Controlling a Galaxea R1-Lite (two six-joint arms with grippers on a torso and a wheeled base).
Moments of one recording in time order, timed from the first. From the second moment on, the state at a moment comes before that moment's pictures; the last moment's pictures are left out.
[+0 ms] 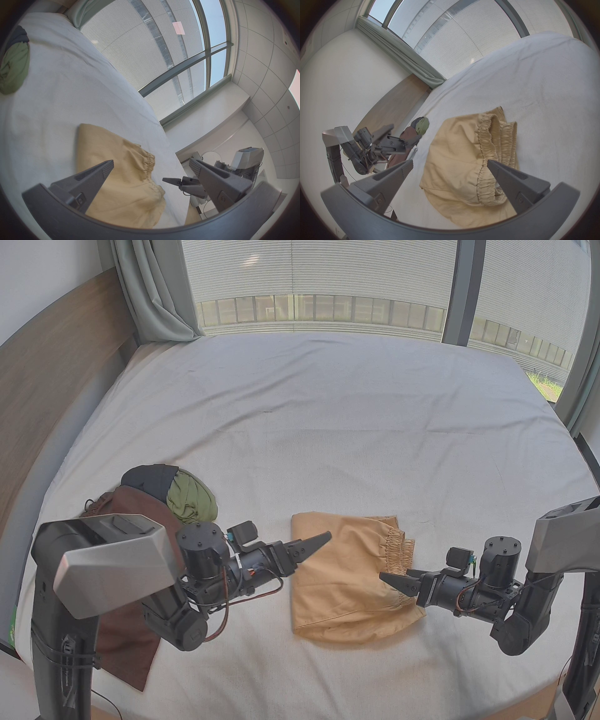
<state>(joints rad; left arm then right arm) -0.49 2.40 -0.84 -1.54 -0.44 -0.71 0.34 2.22 -0.38 -1.54 0.39 0.44</state>
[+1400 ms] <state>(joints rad) -0.19 2.11 -0.48 -1.54 -0.68 -0.32 0.39 2.34 -0.33 -1.54 0.32 0.43</state>
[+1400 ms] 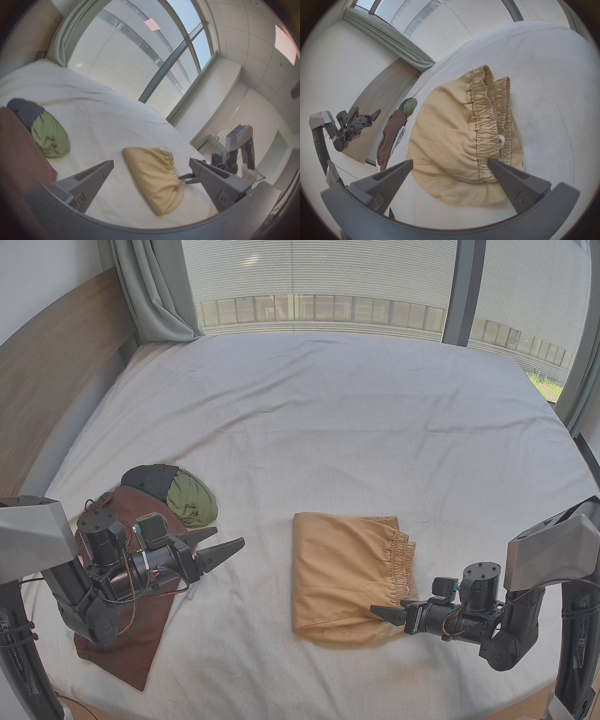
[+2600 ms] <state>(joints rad) 0.00 1.94 -0.24 -1.54 -0.75 0.28 0.35 2.29 -0.33 -1.54 0.32 0.38</state>
